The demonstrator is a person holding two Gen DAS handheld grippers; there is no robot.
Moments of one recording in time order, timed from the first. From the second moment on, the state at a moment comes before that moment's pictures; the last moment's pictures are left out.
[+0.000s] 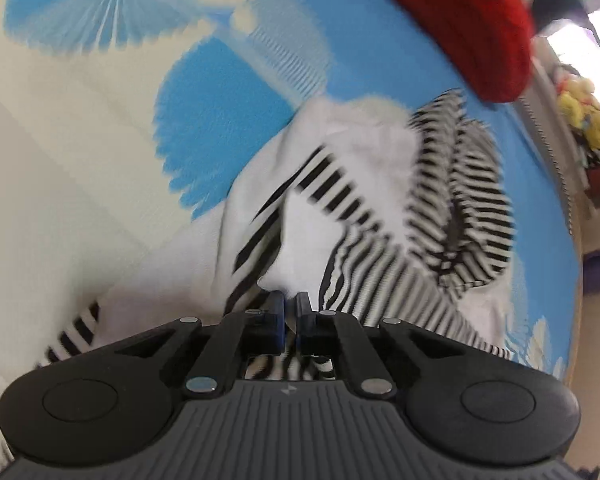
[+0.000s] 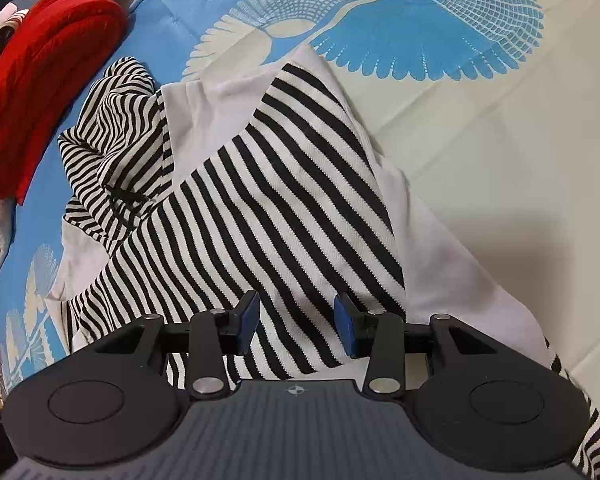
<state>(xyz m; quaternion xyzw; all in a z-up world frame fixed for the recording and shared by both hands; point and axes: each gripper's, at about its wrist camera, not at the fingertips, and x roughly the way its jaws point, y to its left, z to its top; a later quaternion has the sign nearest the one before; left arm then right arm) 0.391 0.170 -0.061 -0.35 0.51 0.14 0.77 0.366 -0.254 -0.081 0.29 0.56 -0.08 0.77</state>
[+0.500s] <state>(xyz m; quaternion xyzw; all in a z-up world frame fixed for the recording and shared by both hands) 0.399 0.144 -0.067 -0.23 0.54 0.11 0.80 0.364 -0.265 -0.074 0.24 0.53 -0.14 0.80</state>
